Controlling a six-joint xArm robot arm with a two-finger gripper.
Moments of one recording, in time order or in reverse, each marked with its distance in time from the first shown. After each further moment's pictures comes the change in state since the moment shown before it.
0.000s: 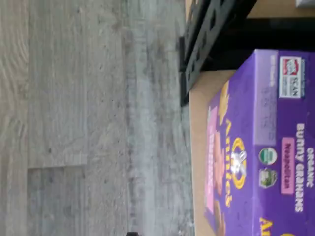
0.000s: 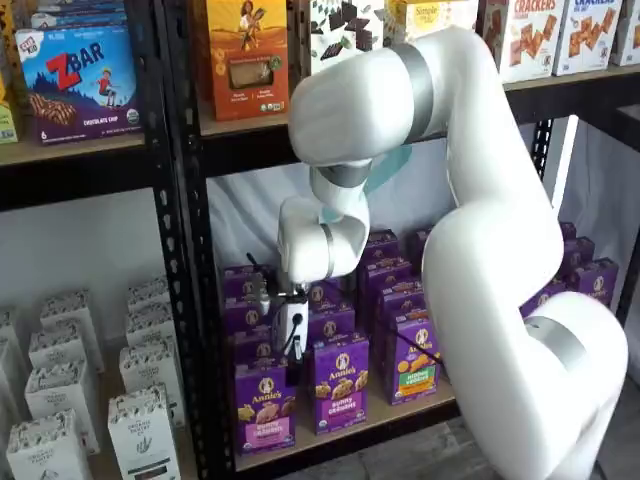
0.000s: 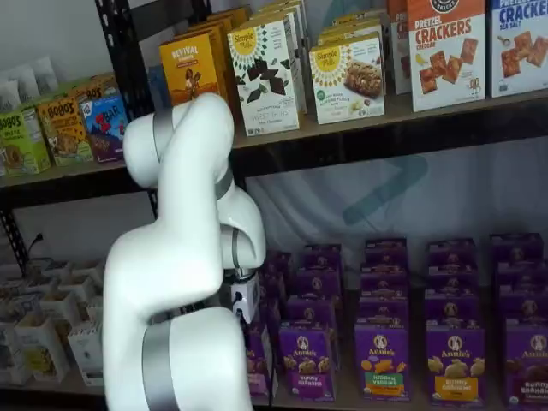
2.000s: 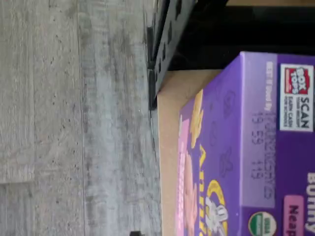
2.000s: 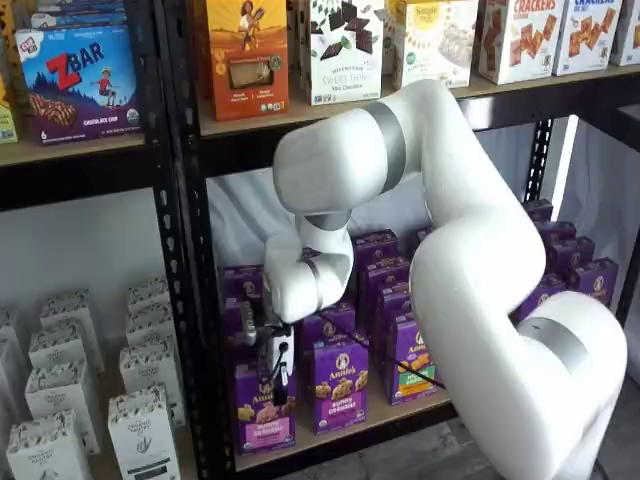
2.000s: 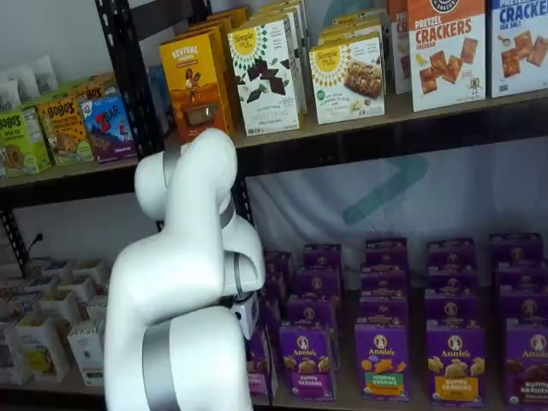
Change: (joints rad) arm 0.031 0.231 -0.197 -0.133 -0.098 0.150
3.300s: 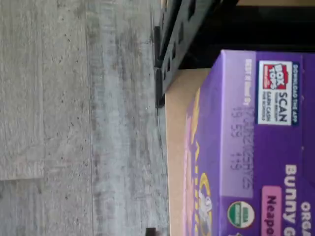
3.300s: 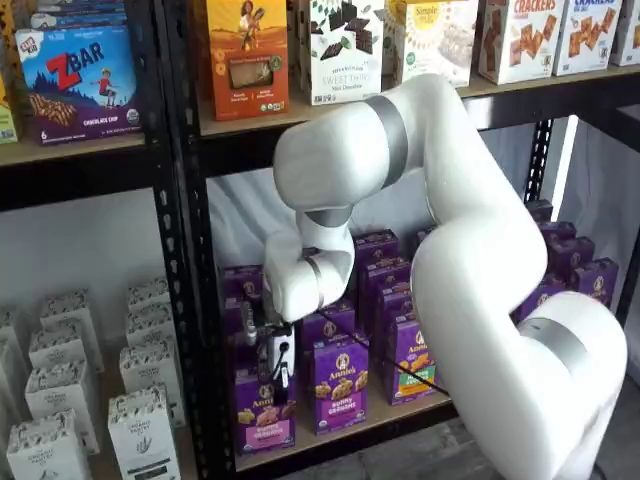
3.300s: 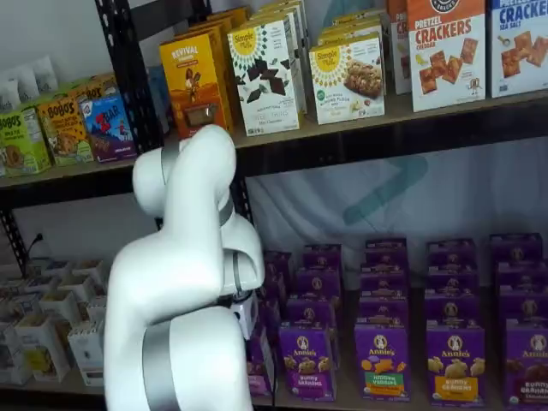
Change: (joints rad) arm 0.003 -0.025 0.033 -0.024 0.002 0.024
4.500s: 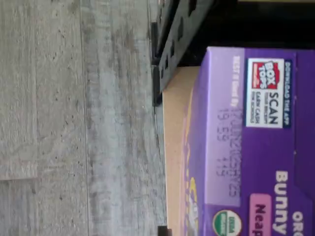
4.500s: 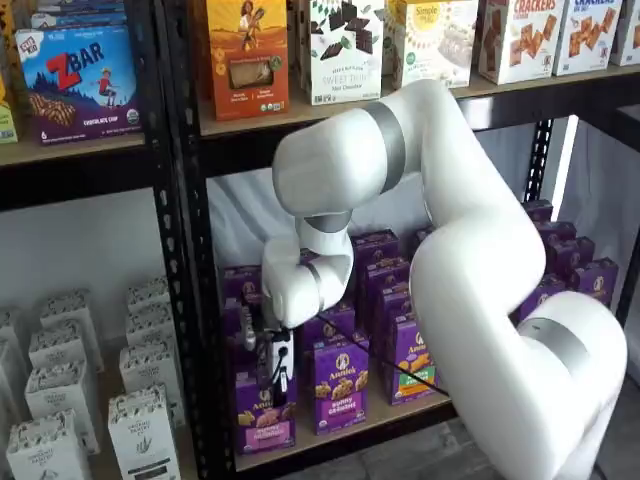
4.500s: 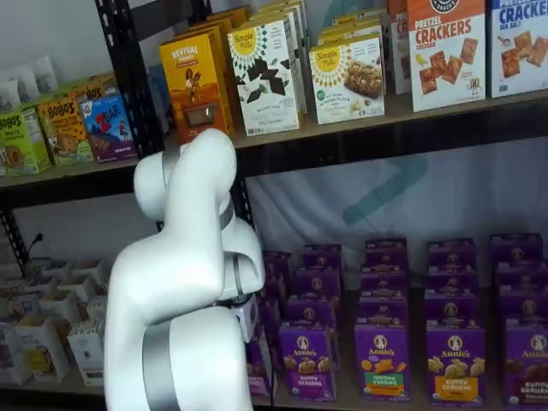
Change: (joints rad) arm 0.001 0.025 -0.016 -0.057 -0.016 0.054
